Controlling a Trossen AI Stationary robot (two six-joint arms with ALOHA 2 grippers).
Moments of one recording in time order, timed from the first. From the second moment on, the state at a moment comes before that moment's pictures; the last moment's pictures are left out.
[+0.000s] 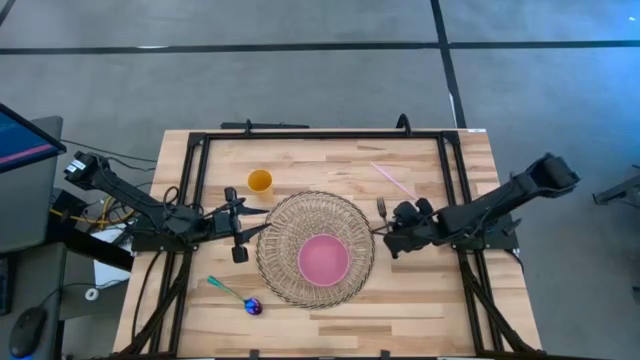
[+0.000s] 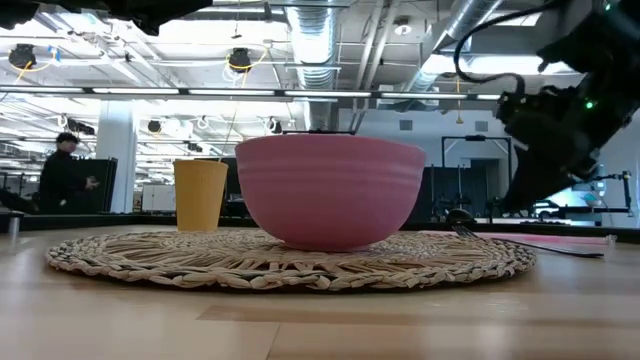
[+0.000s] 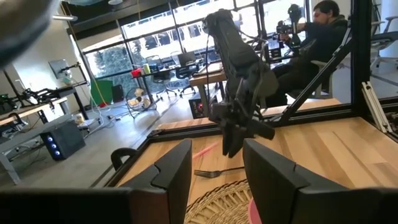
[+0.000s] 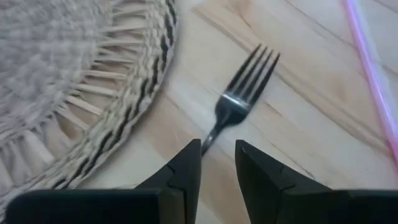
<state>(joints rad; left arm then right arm) -0.51 0.69 0.35 0.58 -0.68 0.31 0.35 1.22 0.45 -0.40 0.61 1.00</state>
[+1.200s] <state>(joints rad) -0.51 0.69 0.35 0.58 -0.68 0.31 0.36 1.36 0.45 -0.25 0.52 1.16</state>
